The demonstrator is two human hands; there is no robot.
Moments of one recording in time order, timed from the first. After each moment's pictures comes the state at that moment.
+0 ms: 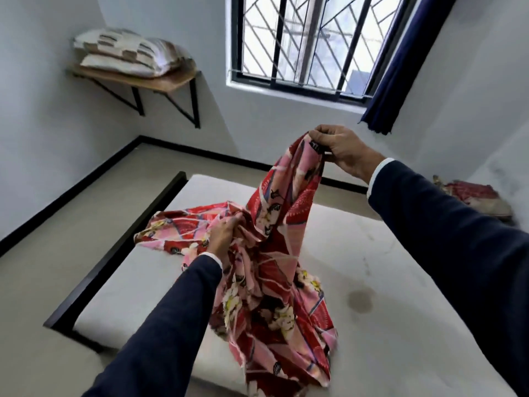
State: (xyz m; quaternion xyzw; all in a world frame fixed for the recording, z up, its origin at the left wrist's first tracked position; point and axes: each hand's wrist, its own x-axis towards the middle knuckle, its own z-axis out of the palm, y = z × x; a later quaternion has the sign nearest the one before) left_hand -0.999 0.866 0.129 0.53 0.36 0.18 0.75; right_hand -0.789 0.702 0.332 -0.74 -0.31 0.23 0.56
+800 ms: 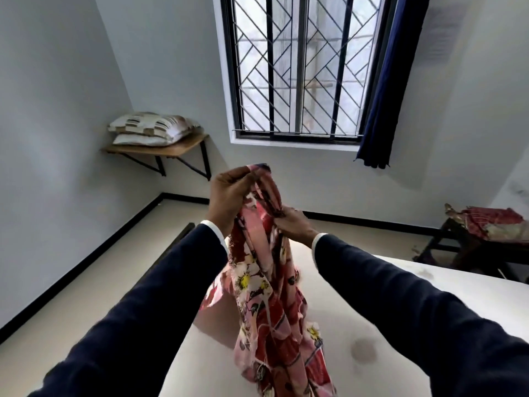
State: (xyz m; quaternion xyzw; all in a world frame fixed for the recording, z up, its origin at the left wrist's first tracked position) left_hand -0.918 0.758 0.357 0.66 0.06 0.38 0.64; right_hand -0.787 0.651 0.279 -0.85 -0.38 0.12 0.35
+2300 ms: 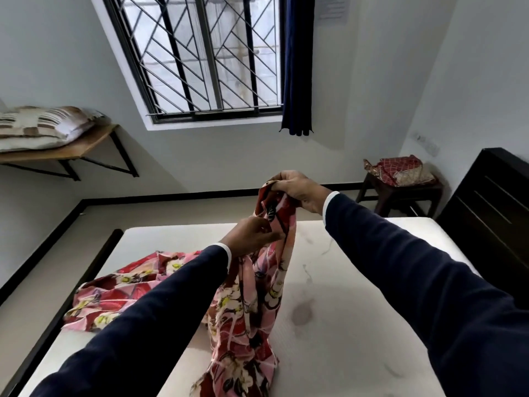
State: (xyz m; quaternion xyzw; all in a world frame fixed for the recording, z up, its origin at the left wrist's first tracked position) left_hand -0.769 0.594 0.245 0.92 0.02 -0.05 0.39; right_hand -0.647 0.455 0.296 -0.76 -0.17 0.26 0.58
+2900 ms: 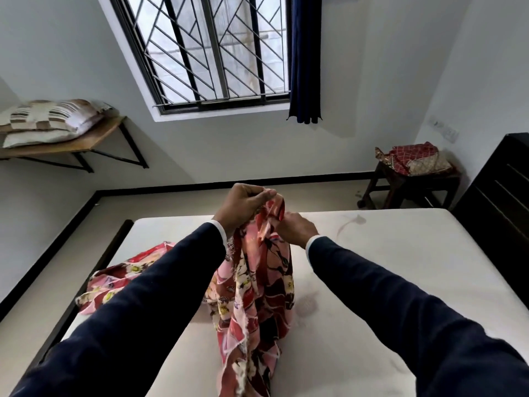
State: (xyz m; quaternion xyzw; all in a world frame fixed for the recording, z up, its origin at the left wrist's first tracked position) left_hand -0.754 0.581 0.283 0.81 0.03 0.08 0.58; right_hand -0.678 0.451 0.198 -0.93 -0.21 0.16 0.27
